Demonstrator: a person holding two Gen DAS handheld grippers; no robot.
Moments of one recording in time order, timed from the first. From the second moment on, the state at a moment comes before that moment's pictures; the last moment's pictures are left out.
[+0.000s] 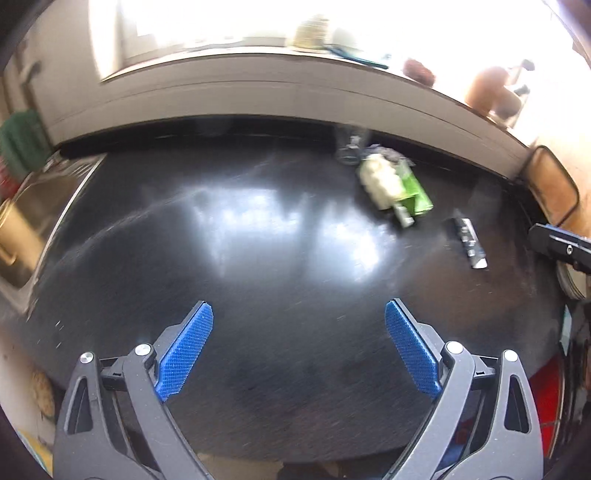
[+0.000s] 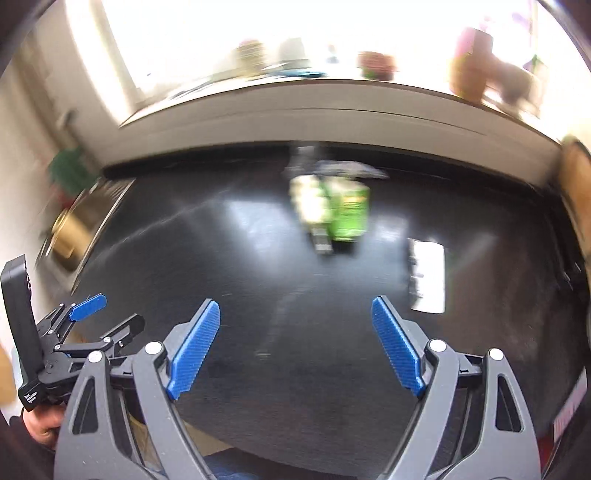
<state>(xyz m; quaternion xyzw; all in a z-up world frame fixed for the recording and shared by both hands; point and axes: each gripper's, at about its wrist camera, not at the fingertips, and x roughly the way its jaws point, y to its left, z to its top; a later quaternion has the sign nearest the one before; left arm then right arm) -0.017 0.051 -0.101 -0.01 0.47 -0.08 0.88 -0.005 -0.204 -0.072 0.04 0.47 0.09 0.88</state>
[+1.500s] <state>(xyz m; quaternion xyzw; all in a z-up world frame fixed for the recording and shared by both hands) 0.220 -0.090 -0.202 -0.04 0.57 -0.17 0.80 0.254 -0.264 -0.212 0.19 0.62 0.16 0.74</state>
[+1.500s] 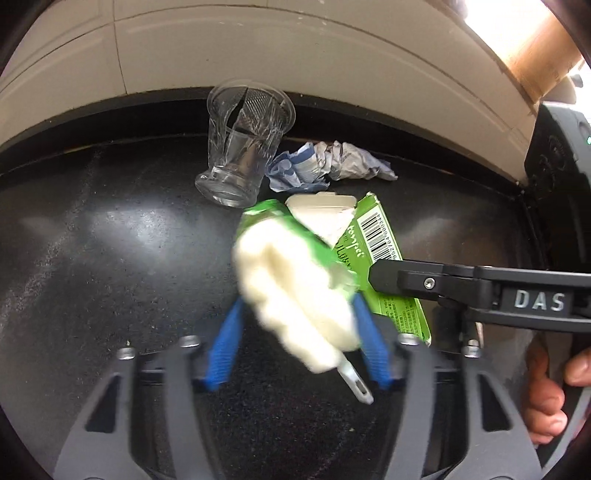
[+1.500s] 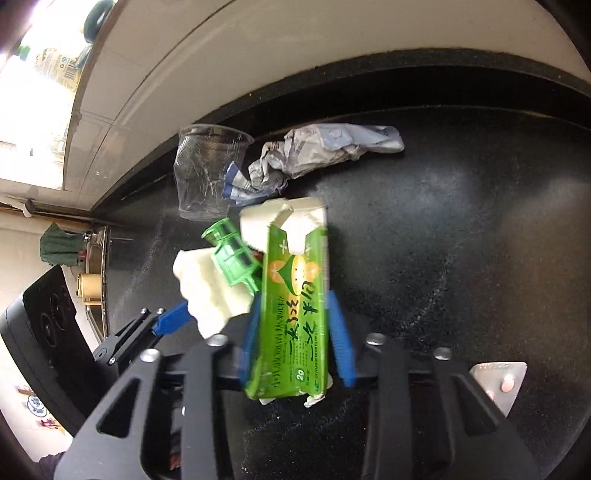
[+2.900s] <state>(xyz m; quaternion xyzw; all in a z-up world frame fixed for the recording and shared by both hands) 0.007 0.012 -0.100 -0.02 0.51 -0.09 0.85 0.031 -0.192 -0.098 0.00 0.50 0.17 0.85</state>
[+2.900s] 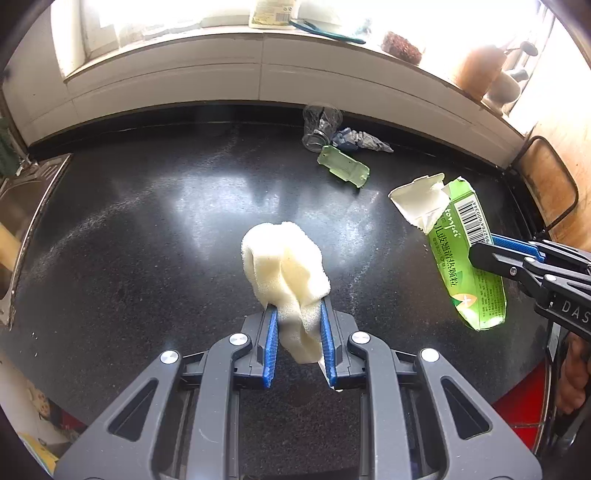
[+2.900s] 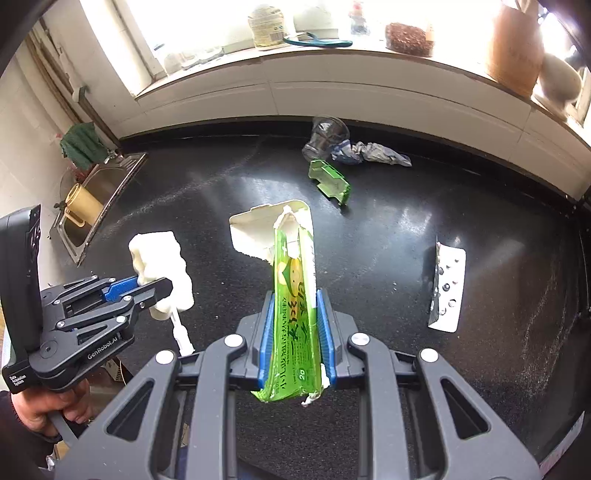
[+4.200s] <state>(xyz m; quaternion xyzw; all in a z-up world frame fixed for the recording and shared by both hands) -0.297 0.333 -0.181 -0.27 0.49 0.25 0.79 -0.145 0.222 -0.188 -0.19 0.56 0.51 0.62</state>
